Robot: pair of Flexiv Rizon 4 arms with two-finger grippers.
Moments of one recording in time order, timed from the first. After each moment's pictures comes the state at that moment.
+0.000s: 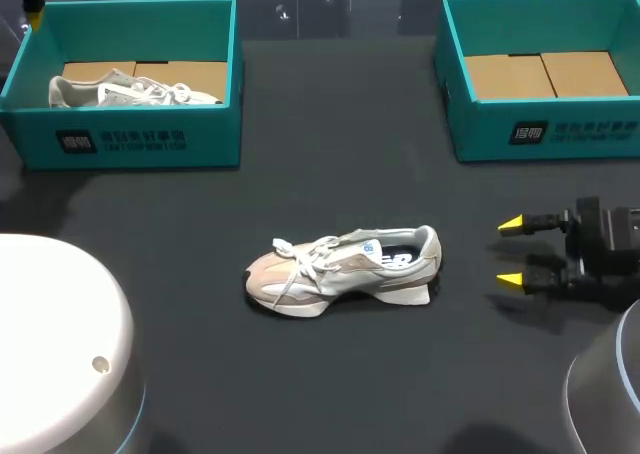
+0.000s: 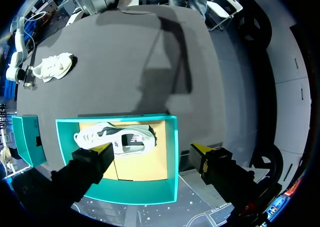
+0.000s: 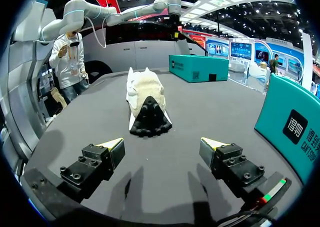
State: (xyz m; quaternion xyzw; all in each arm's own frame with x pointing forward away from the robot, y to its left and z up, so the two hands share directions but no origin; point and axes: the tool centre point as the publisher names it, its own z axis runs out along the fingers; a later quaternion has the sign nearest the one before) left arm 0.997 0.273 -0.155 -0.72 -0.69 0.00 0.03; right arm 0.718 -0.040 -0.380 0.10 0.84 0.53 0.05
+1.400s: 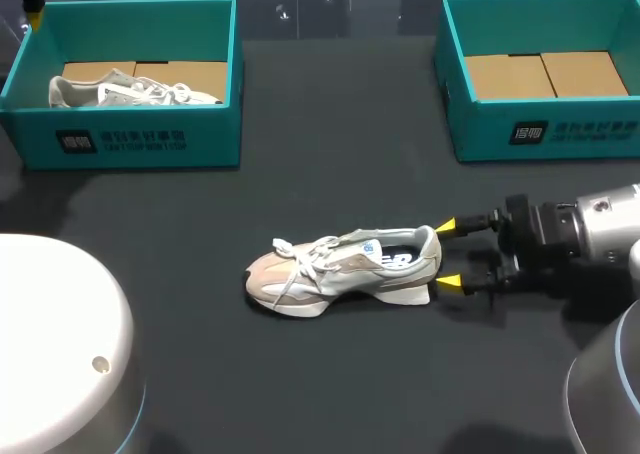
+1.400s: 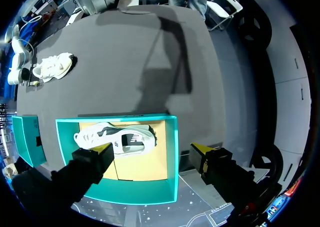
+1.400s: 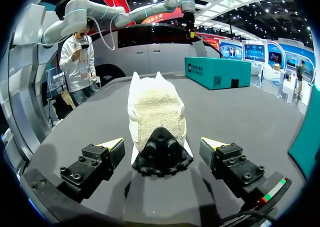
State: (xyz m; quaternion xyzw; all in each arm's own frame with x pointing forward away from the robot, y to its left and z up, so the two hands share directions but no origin) left arm 0.997 0.273 -0.155 -0.72 -0.69 0.00 0.03; right arm 0.719 0.050 -0.388 0.06 0.83 0.55 0.00
